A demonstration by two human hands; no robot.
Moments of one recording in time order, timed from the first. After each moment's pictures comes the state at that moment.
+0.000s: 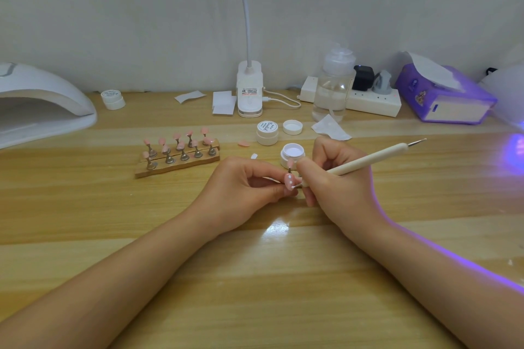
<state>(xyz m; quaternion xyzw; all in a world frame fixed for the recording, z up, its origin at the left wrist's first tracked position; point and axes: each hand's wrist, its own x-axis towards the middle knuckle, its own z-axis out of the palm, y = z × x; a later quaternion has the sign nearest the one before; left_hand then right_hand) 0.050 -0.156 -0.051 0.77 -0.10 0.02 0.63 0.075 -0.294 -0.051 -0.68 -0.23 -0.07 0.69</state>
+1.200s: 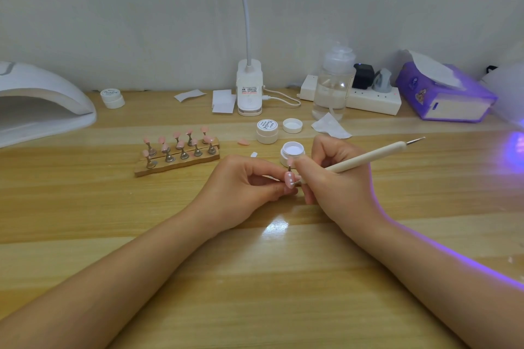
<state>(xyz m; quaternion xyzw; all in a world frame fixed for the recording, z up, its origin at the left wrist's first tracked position) 0.050 -0.156 -0.052 0.78 -0.08 0.02 0.62 0.074 -0.293 -0.049 -0.68 -0.22 -0.07 0.69</state>
